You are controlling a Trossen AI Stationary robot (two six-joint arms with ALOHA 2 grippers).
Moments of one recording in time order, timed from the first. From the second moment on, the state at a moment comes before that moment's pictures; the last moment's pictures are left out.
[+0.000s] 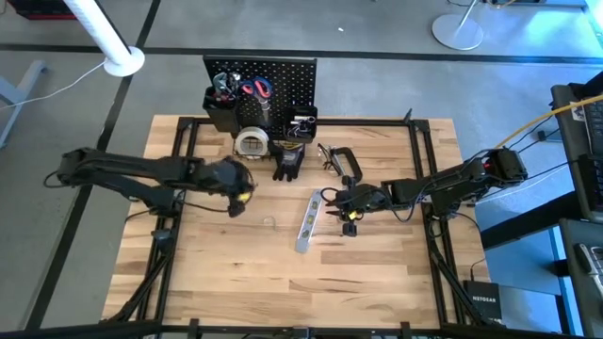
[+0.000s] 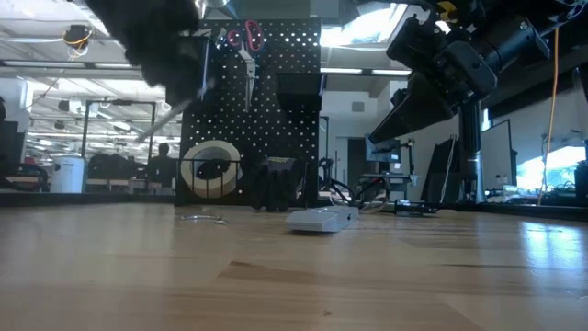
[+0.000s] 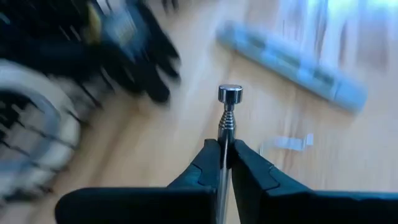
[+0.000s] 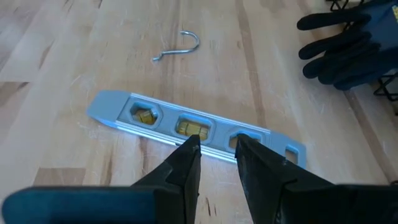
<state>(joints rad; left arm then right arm) 0.00 1.05 0.77 -0.54 -0.23 -0.22 0.12 1.38 0.63 0.11 0.12 0.05</state>
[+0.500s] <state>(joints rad) 0.01 0.82 0.77 -0.21 -0.33 -0.15 0.12 1.38 0.63 0.12 0.11 -0.04</state>
